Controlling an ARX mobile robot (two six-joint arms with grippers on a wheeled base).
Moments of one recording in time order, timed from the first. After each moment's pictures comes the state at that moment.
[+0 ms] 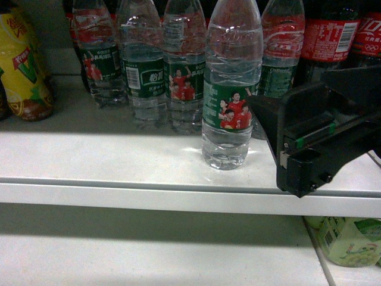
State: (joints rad) left arm 0.00 0.01 0.01 0.00 0.00 0.00; right arm 0.42 1.45 0.48 0.85 -0.08 -0.07
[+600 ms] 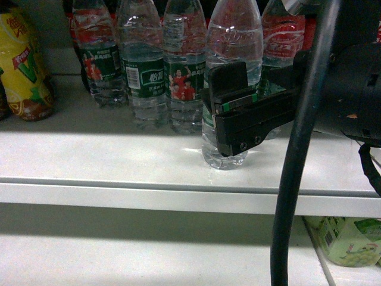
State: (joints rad) left arm 0.00 0.01 0.01 0.00 0.00 0.00; right arm 0.45 1.59 0.71 0.65 -0.11 -0.04
